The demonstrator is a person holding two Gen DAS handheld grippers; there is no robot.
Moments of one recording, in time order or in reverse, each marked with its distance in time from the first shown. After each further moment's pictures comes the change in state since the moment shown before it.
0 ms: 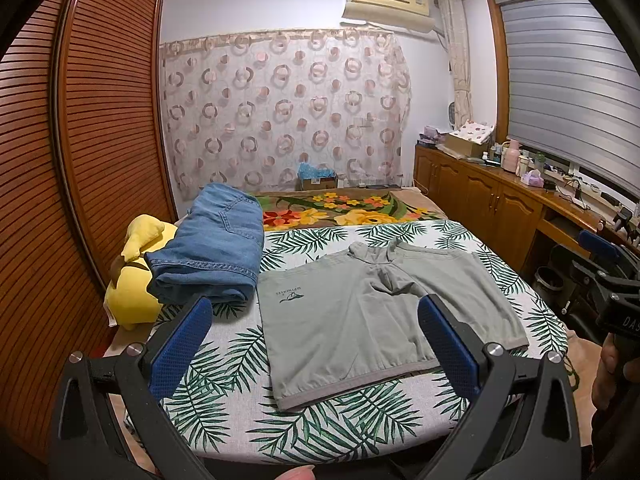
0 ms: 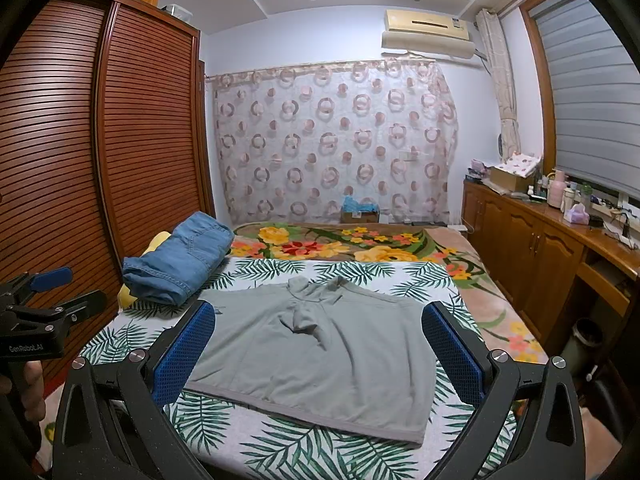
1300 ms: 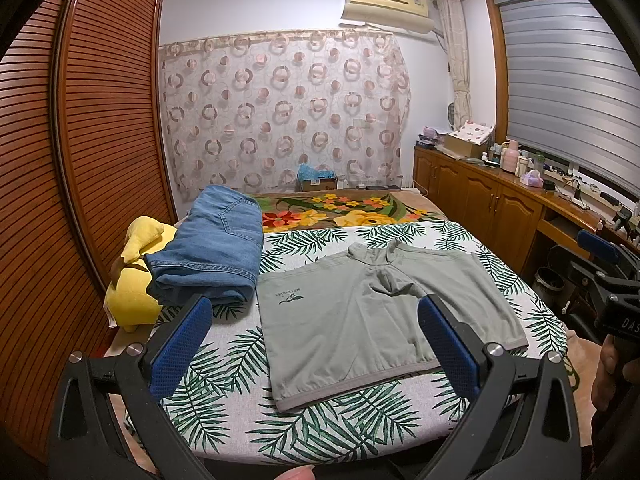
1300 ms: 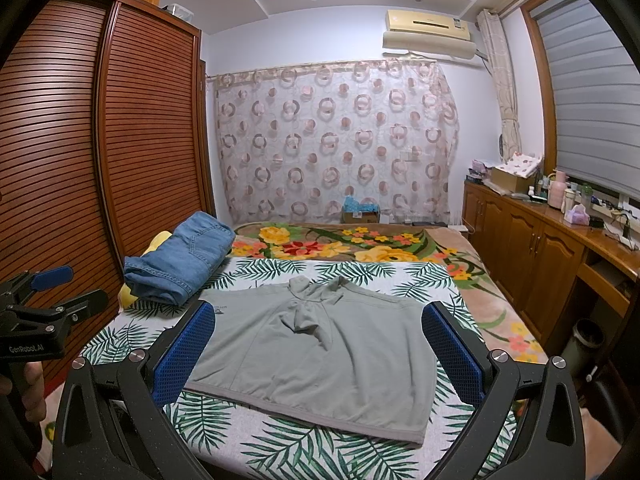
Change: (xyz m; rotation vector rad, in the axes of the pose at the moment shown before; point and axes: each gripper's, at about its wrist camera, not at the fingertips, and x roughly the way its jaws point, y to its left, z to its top) left arm 0.000 0.000 0.000 0.003 -0.005 0.002; right arm -0.001 0.001 -0.001 -0.003 -0.001 0.000
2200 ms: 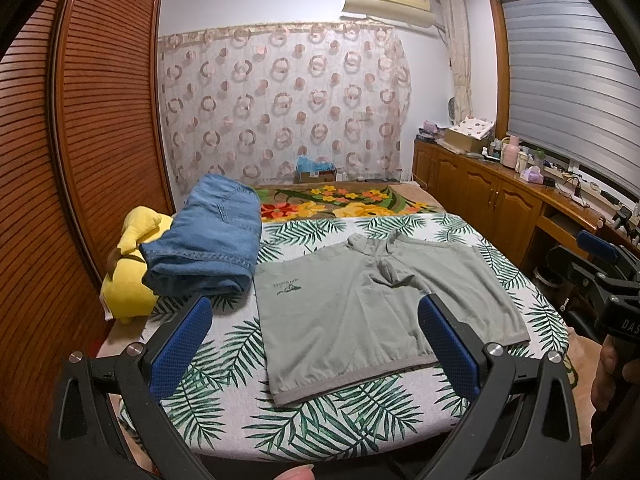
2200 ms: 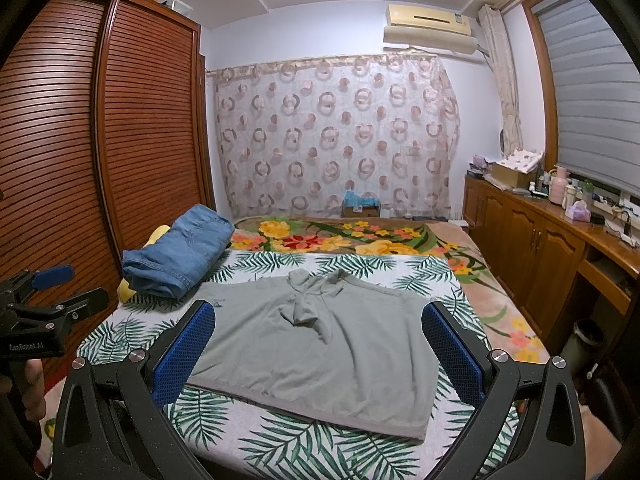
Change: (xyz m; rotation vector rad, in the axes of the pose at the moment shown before) left arm 0.010 0.001 -0.001 -0.009 0.033 -0.007; right arm 0.005 0.001 -0.004 0.002 0.026 0.000
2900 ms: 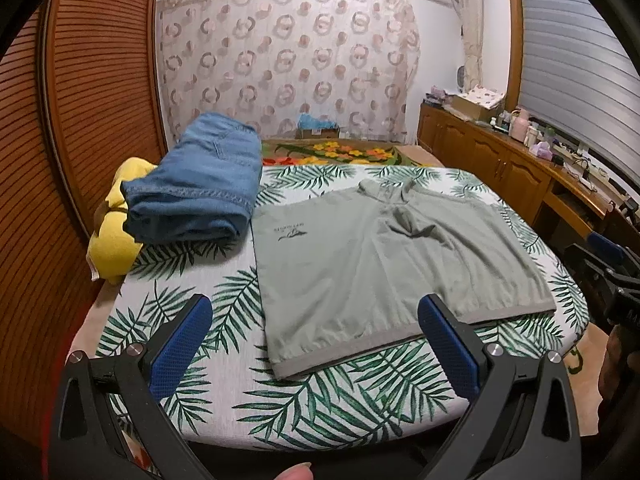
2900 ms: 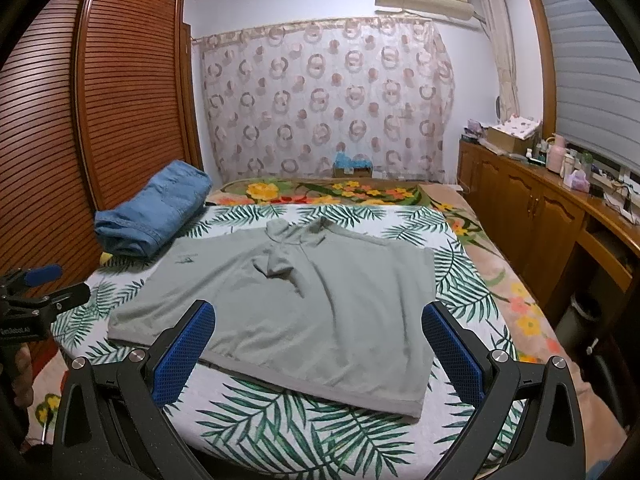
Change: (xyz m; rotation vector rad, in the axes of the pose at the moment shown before) left arm 0.049 0.015 -0.038 -0.030 0.150 -0.003; right arm 0.025 -0.013 -0.001 0.011 0.130 -0.024
